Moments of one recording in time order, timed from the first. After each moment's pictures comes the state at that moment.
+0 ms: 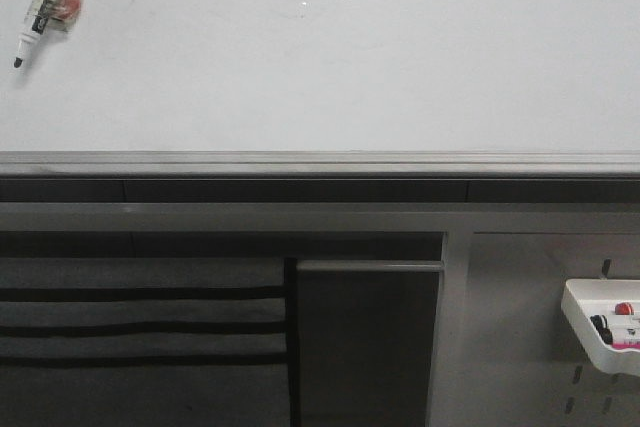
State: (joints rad) left arm -0.10 -0.01 0.01 0.06 0.09 -0.08; right arm 0.01 -0.01 0.02 -0.14 -0.01 0.26
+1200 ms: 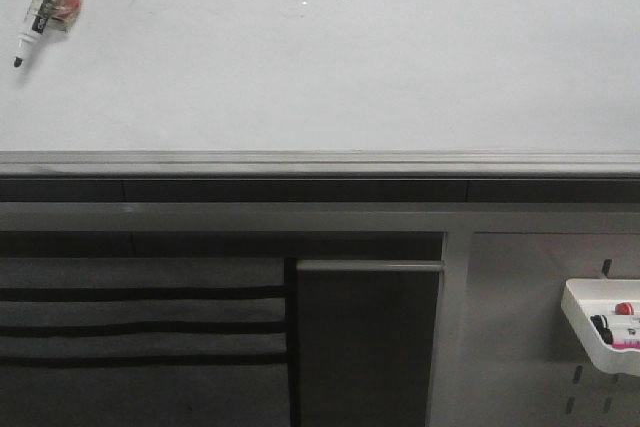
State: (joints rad) left arm -0.10 0.27 -0.60 0.11 0.54 -0.03; right arm 0.01 0.30 -0.56 -0.16 0.52 0.15
